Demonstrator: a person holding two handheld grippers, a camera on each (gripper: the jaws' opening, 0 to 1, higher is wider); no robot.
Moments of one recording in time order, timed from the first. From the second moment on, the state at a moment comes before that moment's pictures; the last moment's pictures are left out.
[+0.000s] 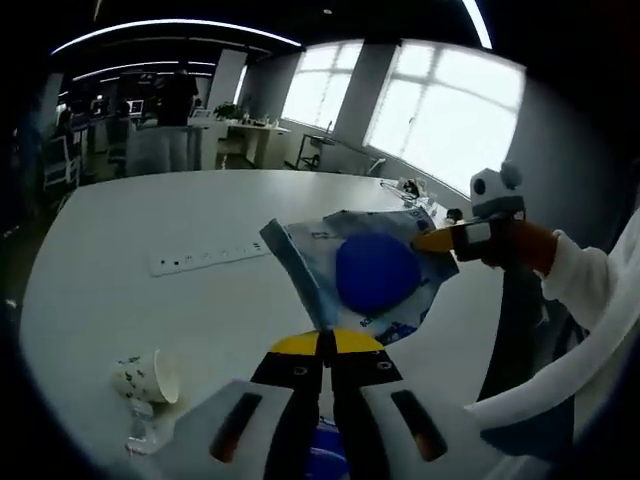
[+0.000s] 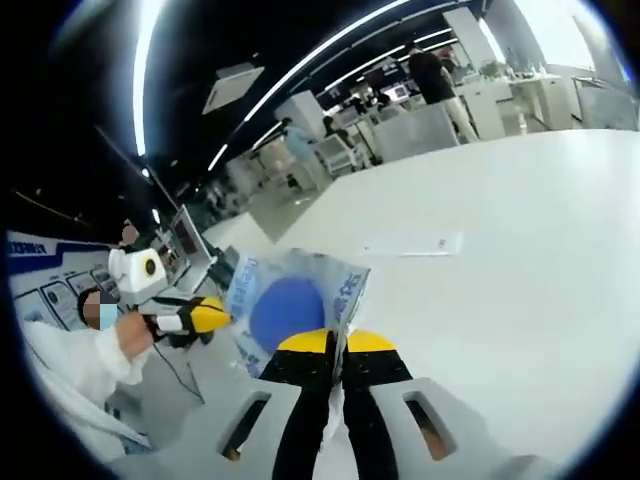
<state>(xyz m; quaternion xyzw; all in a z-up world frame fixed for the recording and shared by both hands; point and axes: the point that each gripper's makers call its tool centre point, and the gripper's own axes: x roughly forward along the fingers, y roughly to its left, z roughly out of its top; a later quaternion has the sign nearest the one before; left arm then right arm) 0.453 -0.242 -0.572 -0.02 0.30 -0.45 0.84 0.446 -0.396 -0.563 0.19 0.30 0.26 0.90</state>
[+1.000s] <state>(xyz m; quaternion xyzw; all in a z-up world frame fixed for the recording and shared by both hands) 0.505 -0.260 -0.677 -0.01 0.39 -0.38 0.84 0.513 -0.426 -0.681 0.23 0.38 0.20 0.87</state>
